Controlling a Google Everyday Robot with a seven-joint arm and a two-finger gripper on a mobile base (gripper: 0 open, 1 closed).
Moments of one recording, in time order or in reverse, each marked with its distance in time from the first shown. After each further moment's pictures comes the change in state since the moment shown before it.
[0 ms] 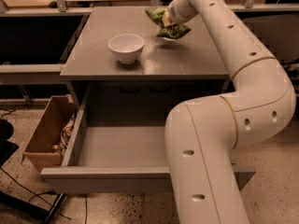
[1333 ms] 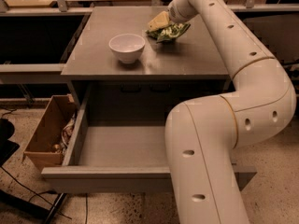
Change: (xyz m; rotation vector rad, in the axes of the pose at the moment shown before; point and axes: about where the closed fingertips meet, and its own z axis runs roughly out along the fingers) arm 0.000 0.000 0.000 -0.001 0.000 0.000
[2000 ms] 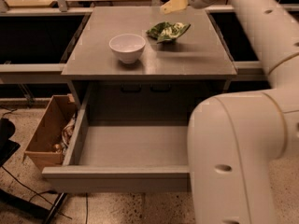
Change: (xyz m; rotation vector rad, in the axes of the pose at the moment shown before) arm -0.021 -0.032 -0.080 0.048 -0.082 0.042
